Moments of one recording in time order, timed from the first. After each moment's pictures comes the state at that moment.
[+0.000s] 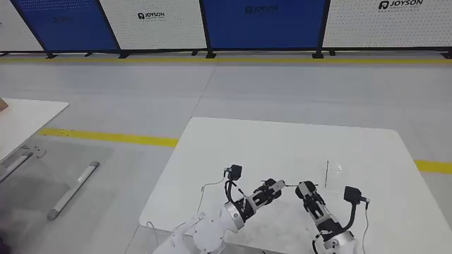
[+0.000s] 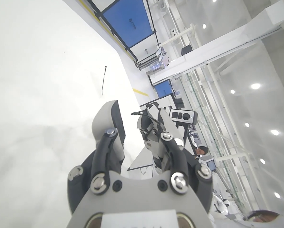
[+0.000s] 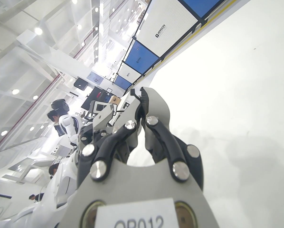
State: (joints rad) left arm 1.48 -1.19 -0.95 -1.71 0.06 -0.14 -0.13; right arm -1.70 -1.25 1.23 -1.81 -0.36 -0.19 0.11
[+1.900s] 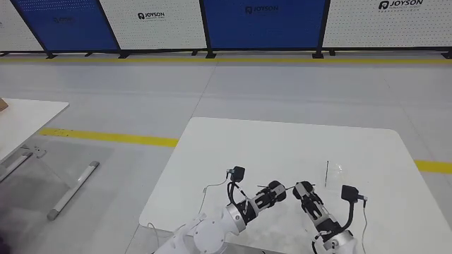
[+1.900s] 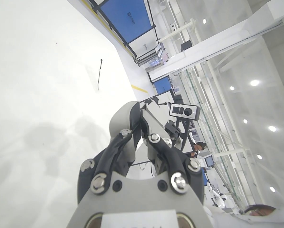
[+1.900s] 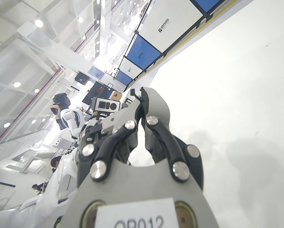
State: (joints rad) left arm 1.49 -1.20 -0.95 -1.73 0.04 -0.15 -0.16; right arm -1.70 -1.25 1.23 -1.82 -0.36 -0.20 0.16
